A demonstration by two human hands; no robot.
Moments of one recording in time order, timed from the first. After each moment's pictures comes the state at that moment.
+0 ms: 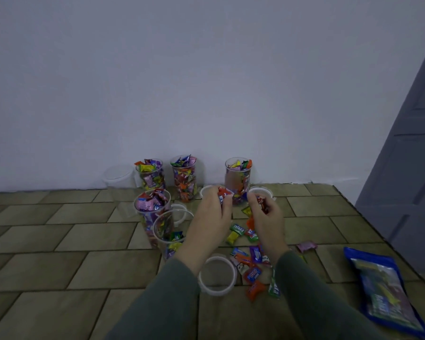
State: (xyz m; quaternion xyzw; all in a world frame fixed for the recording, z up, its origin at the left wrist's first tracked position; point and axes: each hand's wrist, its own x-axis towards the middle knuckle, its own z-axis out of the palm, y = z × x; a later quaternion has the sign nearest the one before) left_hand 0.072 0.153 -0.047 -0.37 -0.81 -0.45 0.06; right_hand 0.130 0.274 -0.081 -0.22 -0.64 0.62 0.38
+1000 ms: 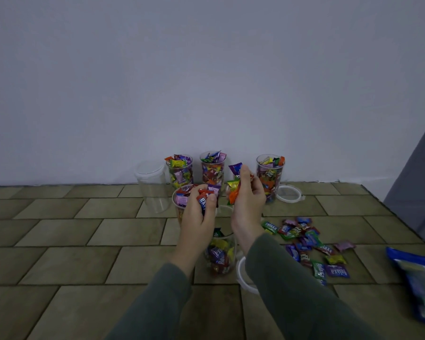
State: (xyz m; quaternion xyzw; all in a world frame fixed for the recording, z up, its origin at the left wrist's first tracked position) left_hand 0.021 0.059 -0.068 -0.32 -0.72 -0.61 0.08; right_hand 0.038 0.155 -0.040 -0.22 -0.41 0.79 0.41
